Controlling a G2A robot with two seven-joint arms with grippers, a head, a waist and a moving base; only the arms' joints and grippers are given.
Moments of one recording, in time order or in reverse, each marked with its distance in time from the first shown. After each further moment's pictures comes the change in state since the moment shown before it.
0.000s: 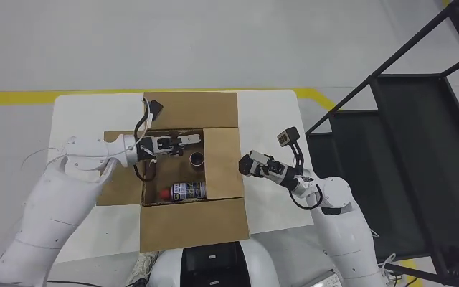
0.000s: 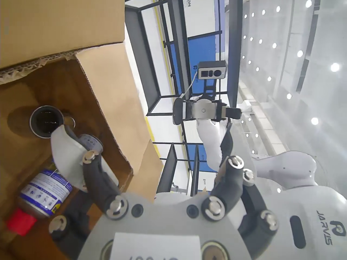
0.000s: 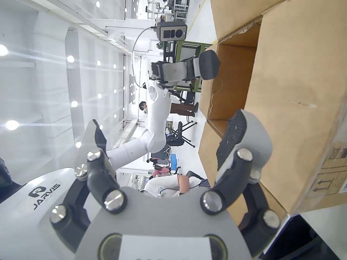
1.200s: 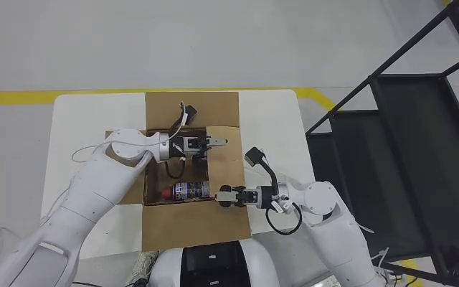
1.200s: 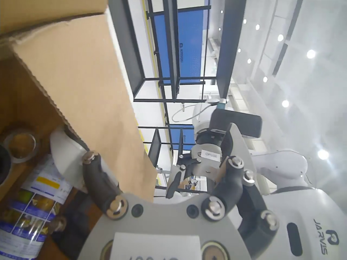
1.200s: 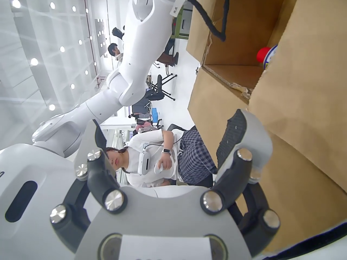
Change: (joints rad) left arm -0.188 -0.170 0.263 0.319 -0.198 -0.158 -0.046; right arm -0.015 0.042 -0.168 -0.146 -0.192 0.098 0.133
